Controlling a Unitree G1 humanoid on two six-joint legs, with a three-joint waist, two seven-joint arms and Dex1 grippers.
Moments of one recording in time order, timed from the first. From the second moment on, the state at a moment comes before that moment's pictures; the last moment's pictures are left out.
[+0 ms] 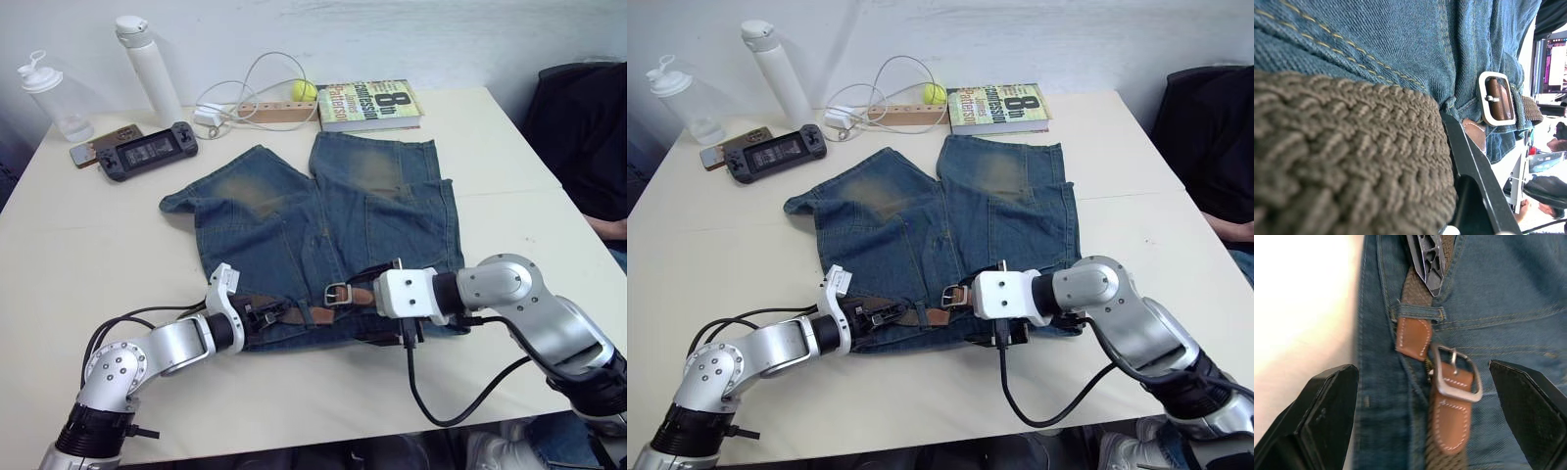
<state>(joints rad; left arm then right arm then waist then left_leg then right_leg) -0.15 0.61 -0.04 -0.26 -1.89 0.91 0.56 -0.46 -0.81 0.35 -0.46 0.11 0.31 1.09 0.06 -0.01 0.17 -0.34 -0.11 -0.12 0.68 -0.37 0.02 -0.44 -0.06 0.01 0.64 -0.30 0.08</state>
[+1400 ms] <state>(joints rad) -0.14 0.64 -0.06 -0.26 -1.97 0.90 0.61 -0.40 -0.67 0.43 -0.19 -0.16 -0.20 1.00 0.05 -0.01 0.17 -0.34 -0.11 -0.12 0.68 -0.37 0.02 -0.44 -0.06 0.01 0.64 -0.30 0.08</state>
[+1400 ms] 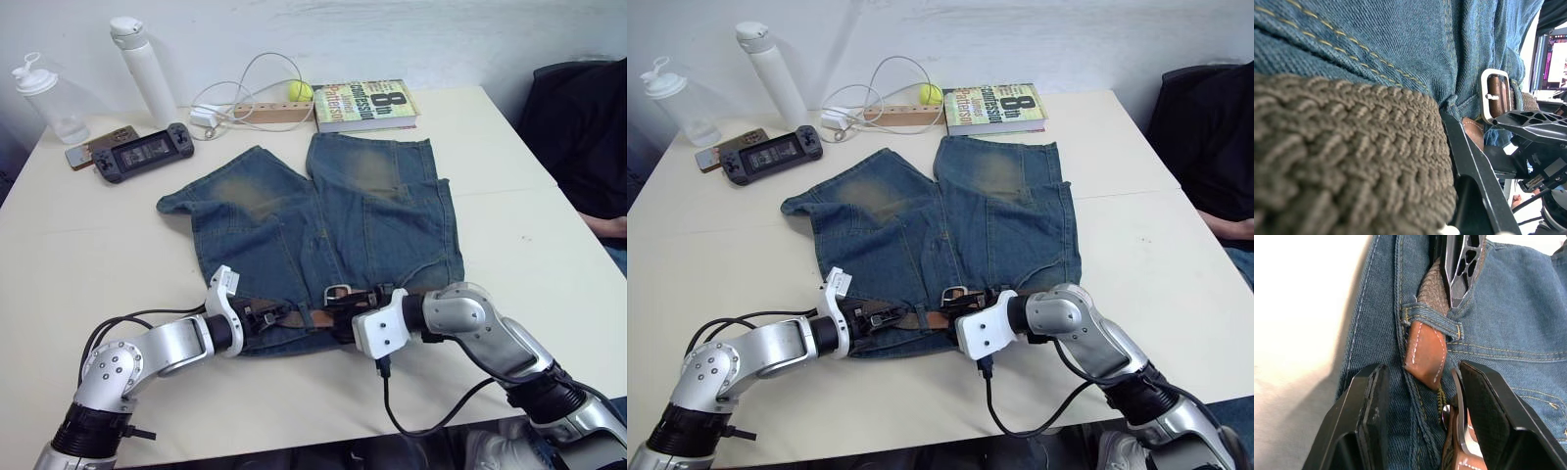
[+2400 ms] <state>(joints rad) -0.12 1.00 0.05 -0.34 -1.92 1.07 0.30 -0.44 -0.62 0.38 -0.22 0.09 0.11 1.09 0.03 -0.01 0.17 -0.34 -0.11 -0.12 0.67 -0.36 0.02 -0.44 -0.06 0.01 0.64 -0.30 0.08</state>
